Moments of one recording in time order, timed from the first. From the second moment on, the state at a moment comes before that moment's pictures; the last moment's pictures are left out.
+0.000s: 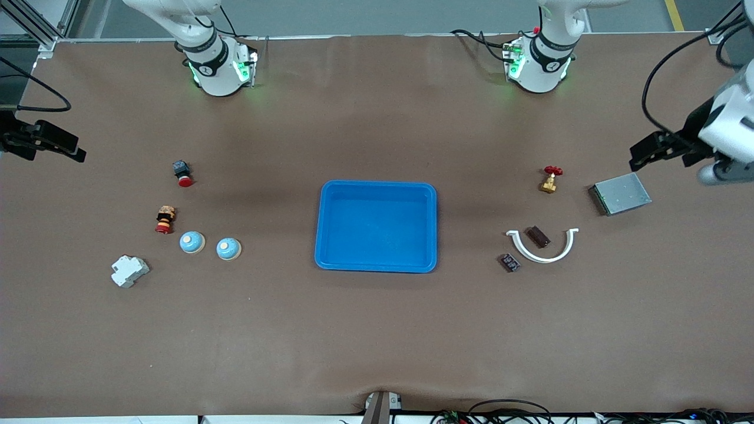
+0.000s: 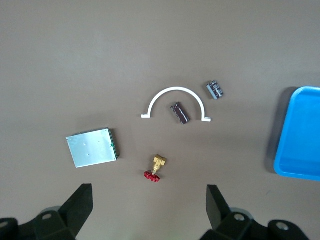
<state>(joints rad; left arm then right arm) 0.03 0.08 -0.11 -1.56 0.02 1.57 -0.15 -0.12 0.01 0.05 -1.54 0.03 1.50 0.00</state>
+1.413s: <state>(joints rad) 0.05 0.29 -0.13 -1.89 0.04 1.98 -0.41 -0.12 0.04 0.04 -1.54 0.03 1.49 0.00</state>
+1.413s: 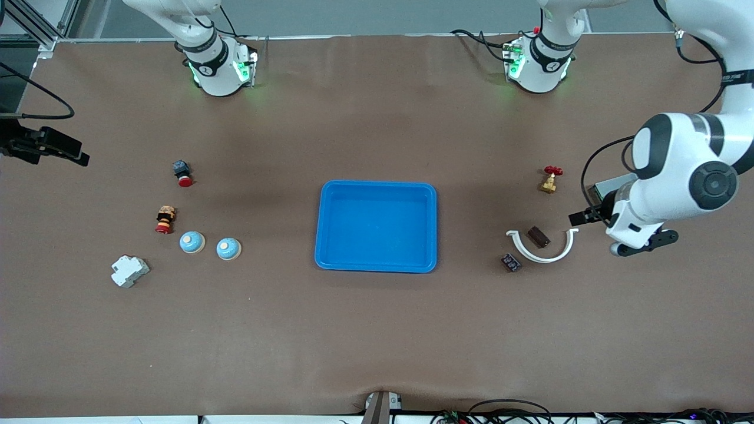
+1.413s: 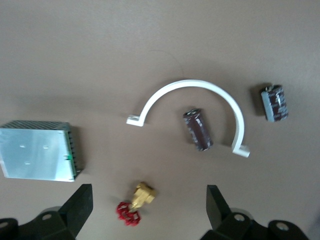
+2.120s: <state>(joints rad) 0.03 0.50 -0.16 -1.93 0.04 2.28 -0.65 -0.07 0.17 0.06 -1.55 0.04 1.61 0.07</state>
